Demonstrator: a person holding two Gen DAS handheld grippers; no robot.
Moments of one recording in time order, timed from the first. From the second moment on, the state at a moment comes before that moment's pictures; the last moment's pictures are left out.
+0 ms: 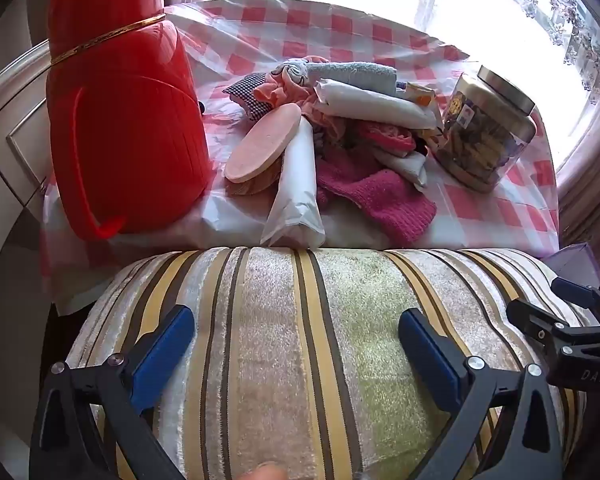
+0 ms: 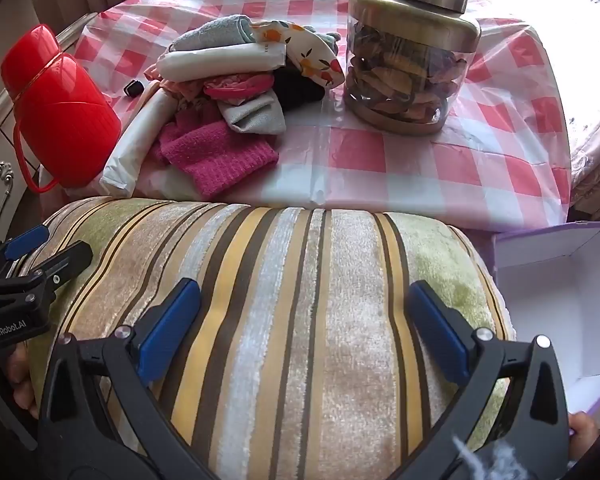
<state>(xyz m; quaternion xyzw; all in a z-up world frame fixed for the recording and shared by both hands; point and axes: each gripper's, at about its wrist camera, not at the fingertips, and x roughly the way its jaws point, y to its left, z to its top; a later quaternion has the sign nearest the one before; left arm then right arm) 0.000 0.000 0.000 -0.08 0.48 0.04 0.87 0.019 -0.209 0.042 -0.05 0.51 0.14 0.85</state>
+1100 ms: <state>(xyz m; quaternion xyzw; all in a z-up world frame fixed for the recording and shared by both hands) 0.001 0.001 -0.005 -0.08 0.48 0.04 0.87 0.019 -0.208 0.041 -0.05 0.51 0.14 0.85</state>
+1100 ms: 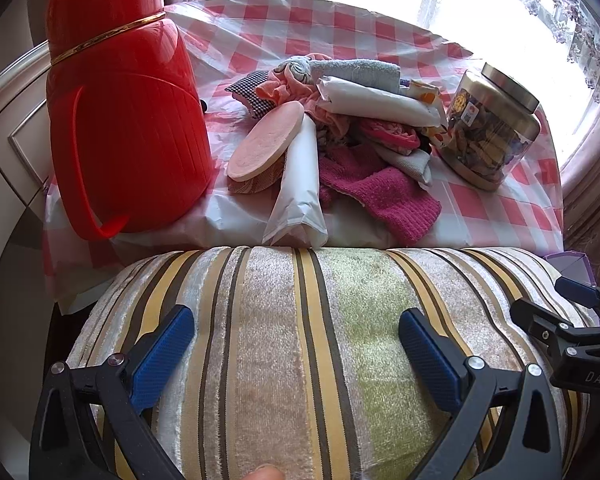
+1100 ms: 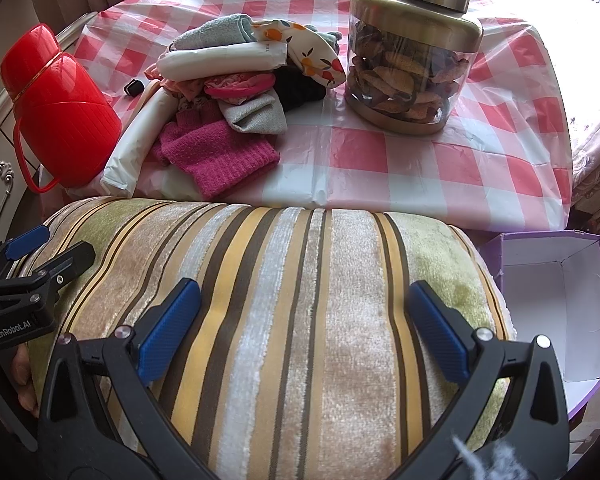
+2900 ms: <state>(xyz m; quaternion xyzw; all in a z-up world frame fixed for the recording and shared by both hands) 0.003 0.000 -0.004 -0.08 0.48 0.04 0.87 0.019 -0.207 0.040 -0.05 0.51 0.14 0.85</state>
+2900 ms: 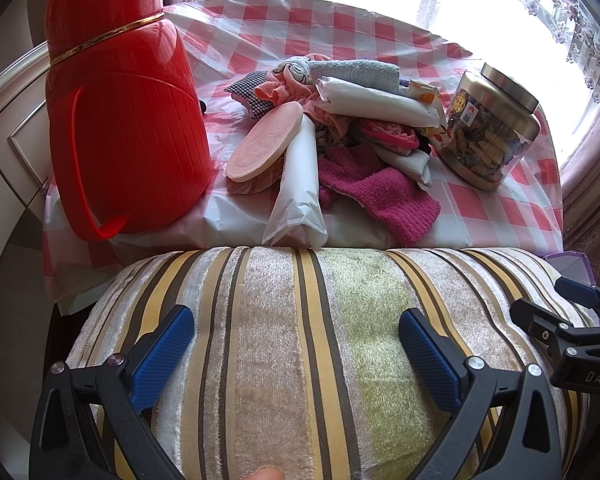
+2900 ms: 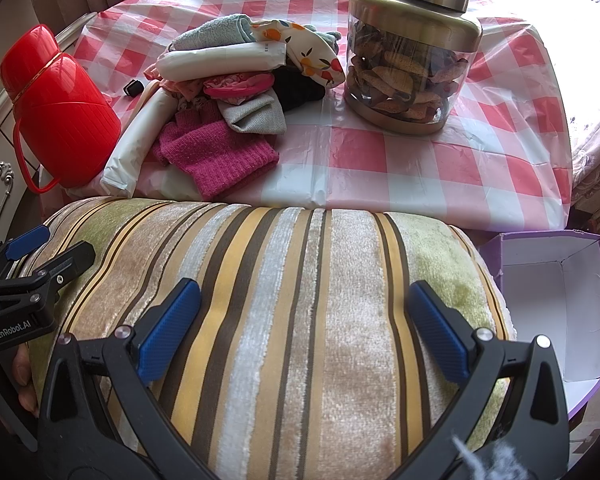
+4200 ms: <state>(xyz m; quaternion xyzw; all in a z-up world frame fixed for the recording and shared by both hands) 0.078 0.070 0.005 -0.27 0.46 0.01 0.84 0.067 -0.118 0.068 -0.07 0.49 0.31 0.81</state>
